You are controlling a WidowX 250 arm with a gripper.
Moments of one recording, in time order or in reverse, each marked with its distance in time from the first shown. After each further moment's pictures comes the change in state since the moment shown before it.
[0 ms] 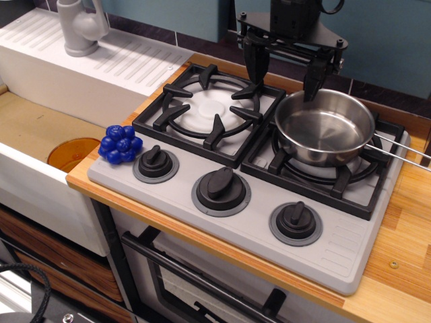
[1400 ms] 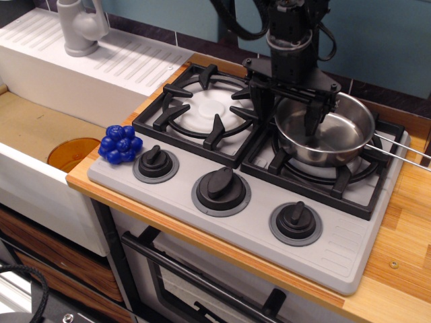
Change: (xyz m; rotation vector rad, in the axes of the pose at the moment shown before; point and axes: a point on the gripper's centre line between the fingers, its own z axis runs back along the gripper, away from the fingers) arm 0.000 0.000 -0.056 -0.054 -0.028 -0.011
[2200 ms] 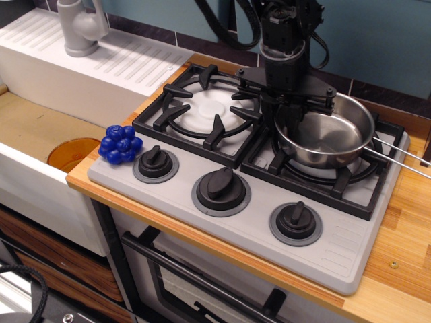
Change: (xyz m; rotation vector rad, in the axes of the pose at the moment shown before) arm -0.008 -0.007 -0.007 0.014 -0.010 0.063
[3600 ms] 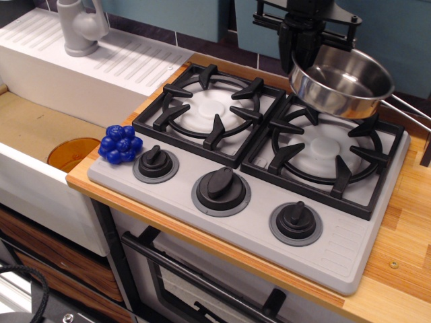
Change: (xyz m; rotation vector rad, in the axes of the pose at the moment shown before) arm 0.035 0.016 0.062 0.026 0.170 -0.071
